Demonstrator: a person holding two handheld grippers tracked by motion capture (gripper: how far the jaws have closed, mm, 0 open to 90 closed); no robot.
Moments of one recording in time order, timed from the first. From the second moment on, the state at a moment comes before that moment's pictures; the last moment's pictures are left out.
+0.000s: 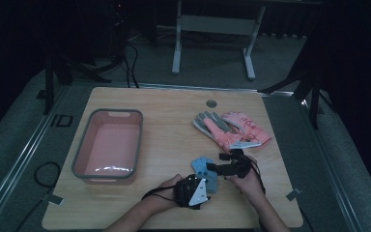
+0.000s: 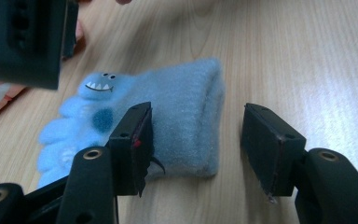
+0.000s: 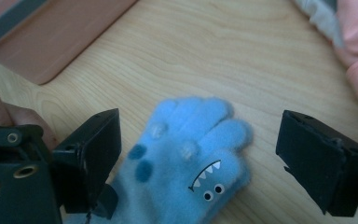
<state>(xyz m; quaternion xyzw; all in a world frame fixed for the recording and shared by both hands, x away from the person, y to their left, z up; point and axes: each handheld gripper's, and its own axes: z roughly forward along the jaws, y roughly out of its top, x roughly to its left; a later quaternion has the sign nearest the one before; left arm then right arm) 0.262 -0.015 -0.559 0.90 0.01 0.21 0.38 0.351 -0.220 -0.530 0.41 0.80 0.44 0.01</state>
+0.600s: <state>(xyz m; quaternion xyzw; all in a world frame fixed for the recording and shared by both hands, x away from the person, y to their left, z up) 0.268 -0.019 -0.558 0.91 0.04 0.22 0.36 0.340 -0.195 -0.555 0.37 0.84 0.39 0.09</state>
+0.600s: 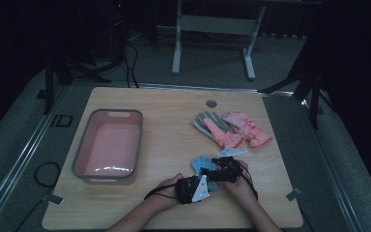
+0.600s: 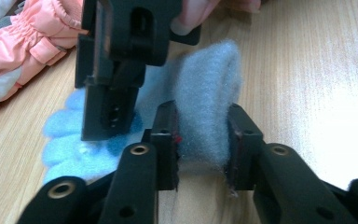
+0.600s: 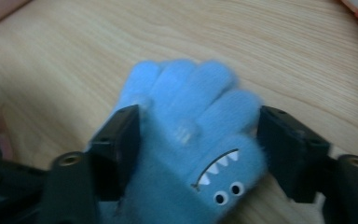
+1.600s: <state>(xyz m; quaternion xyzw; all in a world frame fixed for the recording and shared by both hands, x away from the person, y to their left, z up) 0.291 0.001 -0.522 0.90 0.08 0.18 0.39 0.348 -0.185 -0.522 0.37 0.82 0.42 0.06</state>
